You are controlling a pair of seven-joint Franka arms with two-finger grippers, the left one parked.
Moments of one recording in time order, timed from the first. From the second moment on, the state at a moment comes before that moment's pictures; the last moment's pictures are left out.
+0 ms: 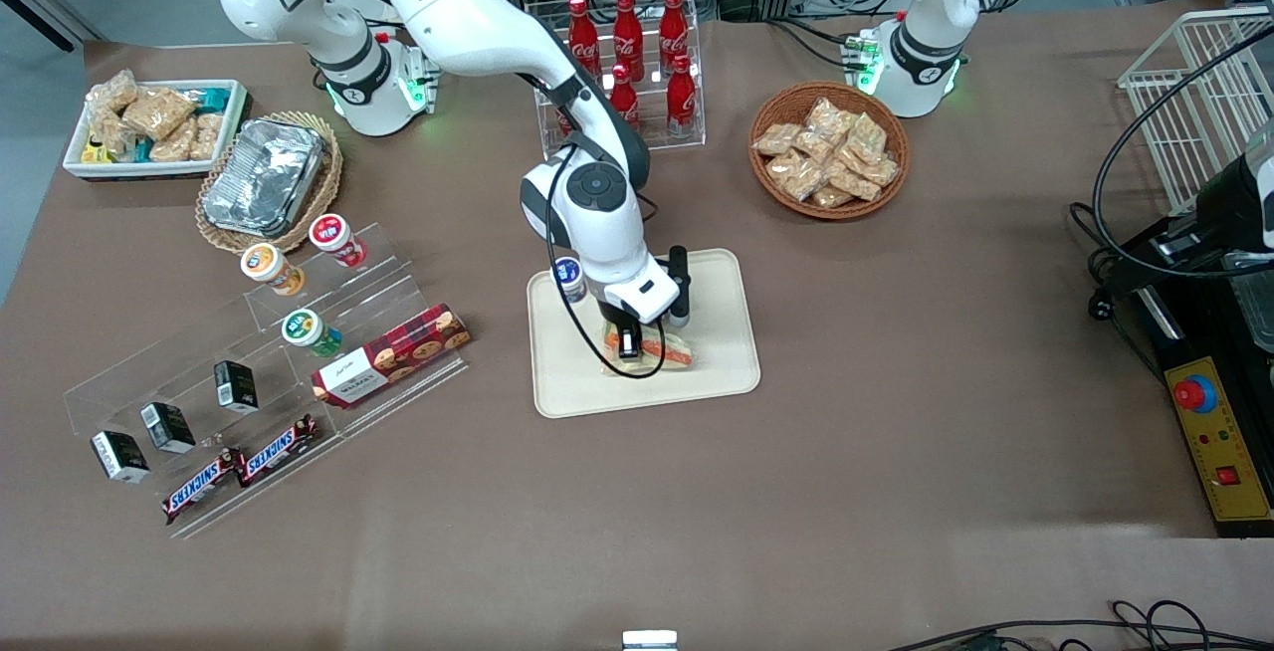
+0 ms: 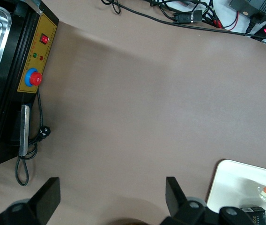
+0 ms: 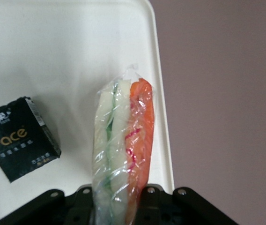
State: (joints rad) arm 1.03 0.71 -0.32 -1.63 0.12 2.54 -0.83
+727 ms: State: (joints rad) arm 1.04 0.77 -0.33 -1.62 0.12 2.60 -0.84
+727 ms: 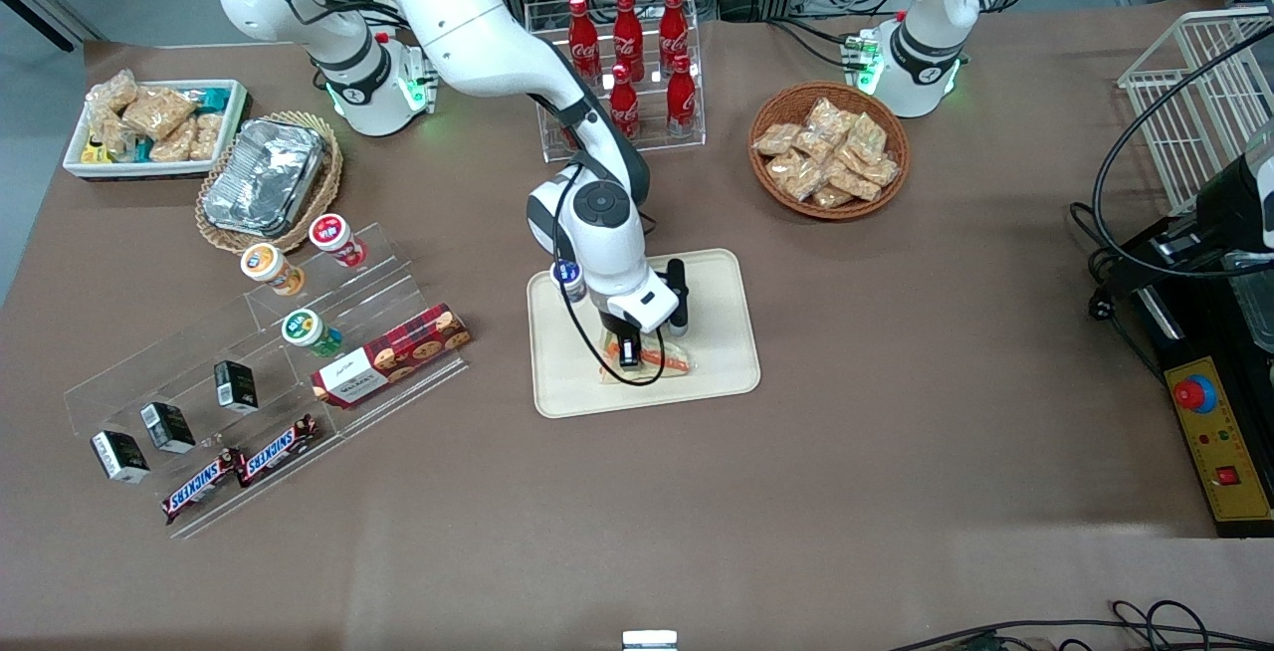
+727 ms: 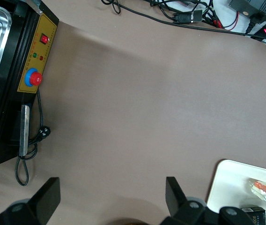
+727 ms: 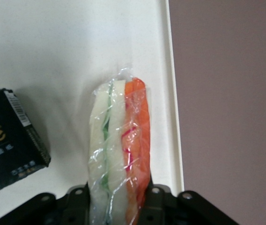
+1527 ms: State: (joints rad) arm 1.03 0.54 -0.43 -1.58 0.12 2.35 -0.67
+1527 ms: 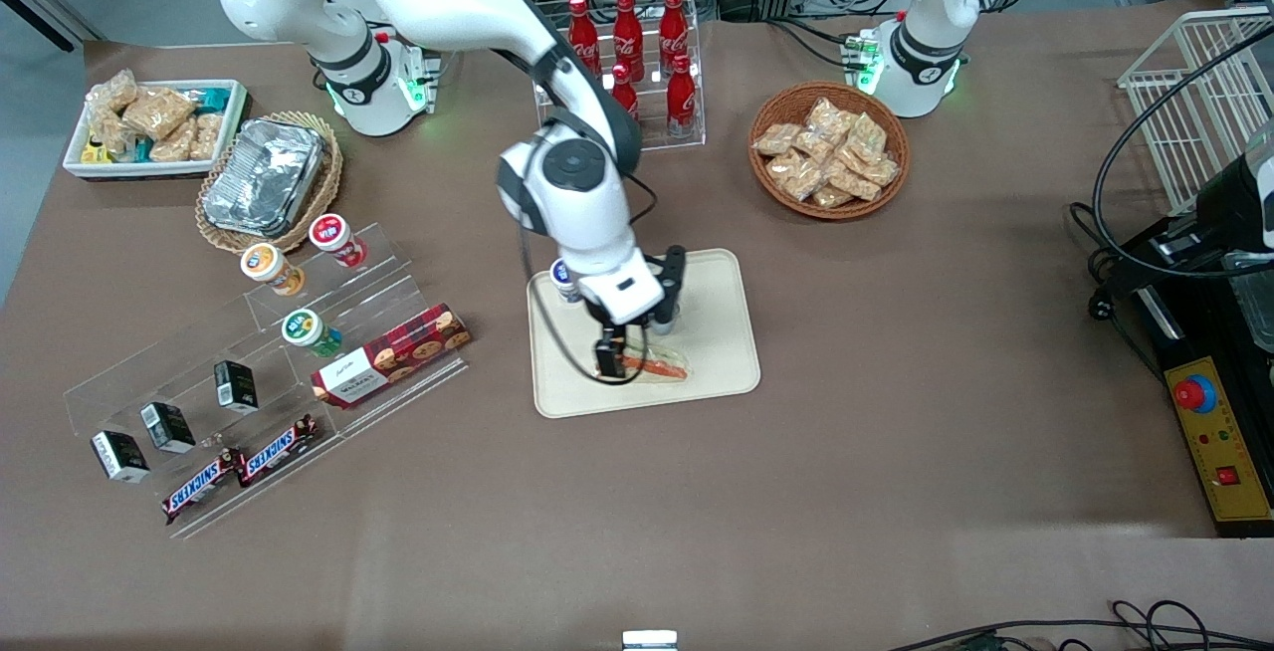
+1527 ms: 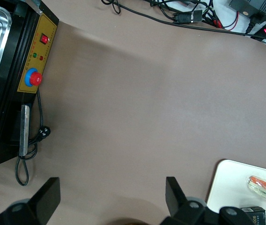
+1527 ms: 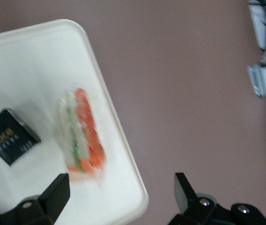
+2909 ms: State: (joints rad) arm 0.45 0.11 -0.66 -1.57 0.13 1.67 -0.60
